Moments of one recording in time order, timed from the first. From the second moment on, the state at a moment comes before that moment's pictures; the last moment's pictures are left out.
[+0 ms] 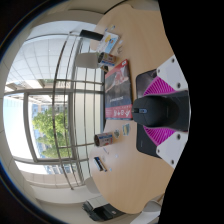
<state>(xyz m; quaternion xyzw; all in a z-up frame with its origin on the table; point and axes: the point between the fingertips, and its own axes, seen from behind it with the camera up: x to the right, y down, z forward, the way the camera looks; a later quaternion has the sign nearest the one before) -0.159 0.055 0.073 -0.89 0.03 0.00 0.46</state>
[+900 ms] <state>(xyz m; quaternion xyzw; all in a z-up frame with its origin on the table) -0.182 -0.127 0.175 -0.88 0.04 -0.07 0.46</state>
